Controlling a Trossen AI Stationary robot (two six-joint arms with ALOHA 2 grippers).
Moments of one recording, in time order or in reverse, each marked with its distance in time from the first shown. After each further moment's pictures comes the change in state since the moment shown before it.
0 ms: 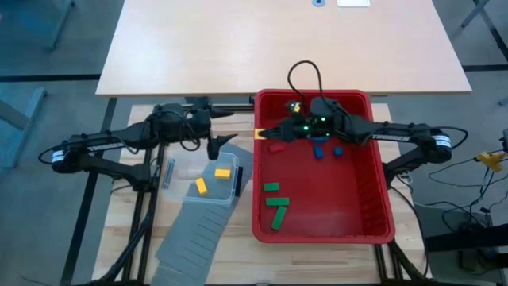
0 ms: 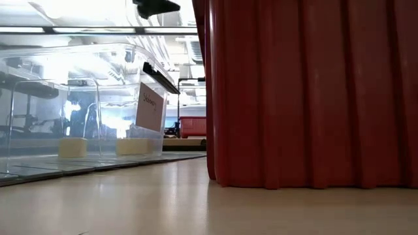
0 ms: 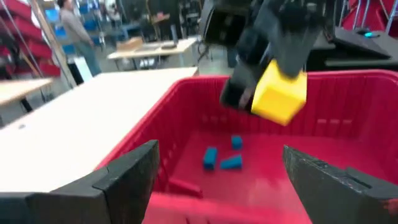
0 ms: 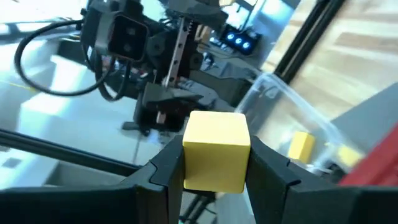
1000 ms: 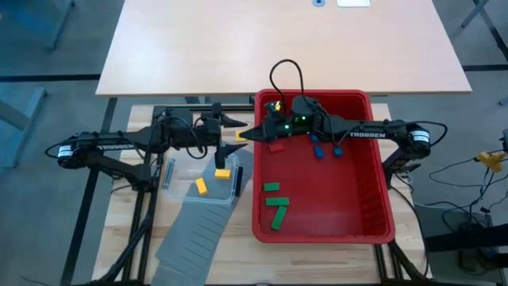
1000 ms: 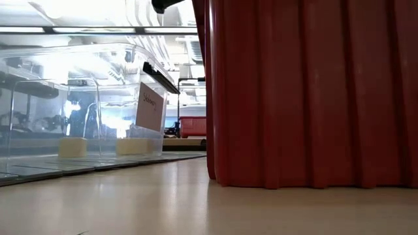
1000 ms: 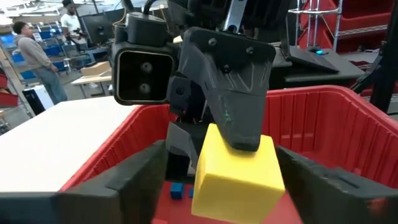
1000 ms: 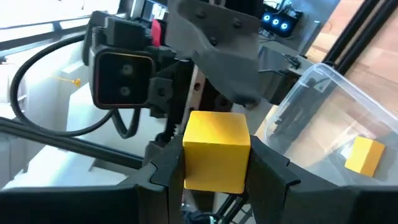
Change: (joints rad) left arm -0.070 0.091 0.000 0.163 0.080 0.016; right arm 0.000 0.217 0.132 0.192 -0.119 0.085
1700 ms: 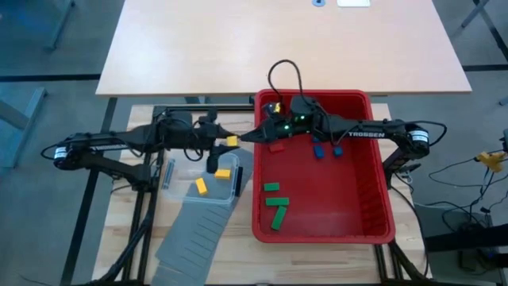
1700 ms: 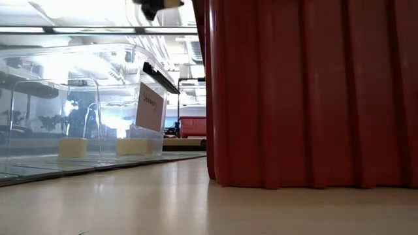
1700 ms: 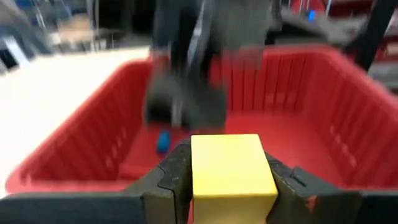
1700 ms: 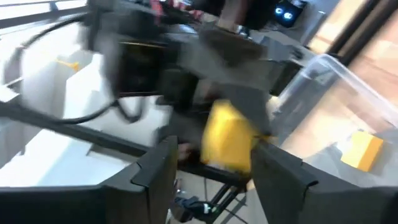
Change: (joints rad) left arm 0.000 -0.057 0.003 -0.246 0.025 -0.041; right arm -0.005 0.009 0.015 -0.007 -0.062 -0.048
